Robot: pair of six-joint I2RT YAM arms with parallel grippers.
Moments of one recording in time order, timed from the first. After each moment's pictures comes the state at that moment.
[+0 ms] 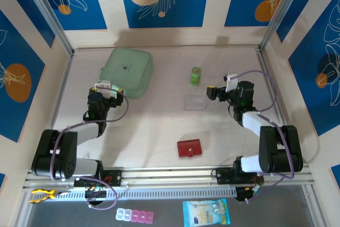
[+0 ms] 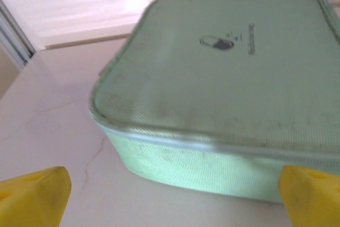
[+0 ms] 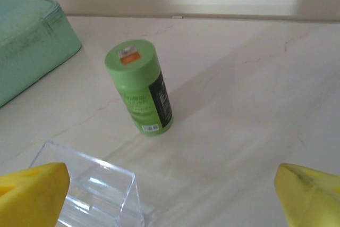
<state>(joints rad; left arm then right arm) -0.10 1.33 0.40 0.63 -0.10 0.08 0.01 1.35 0.55 0.40 -0.38 0.02</state>
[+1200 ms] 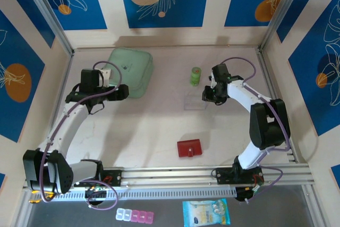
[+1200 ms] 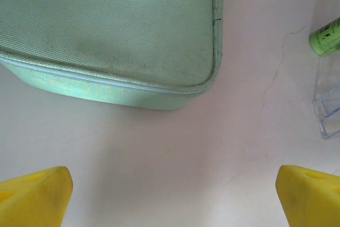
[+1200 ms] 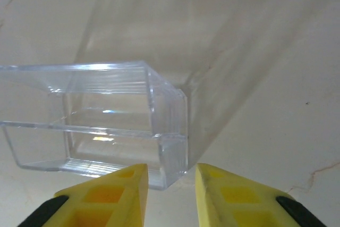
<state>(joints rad) -0.11 1.21 0.97 -0.56 0.24 -0.15 0.23 1.66 1.11 -0.66 -0.16 0.35</state>
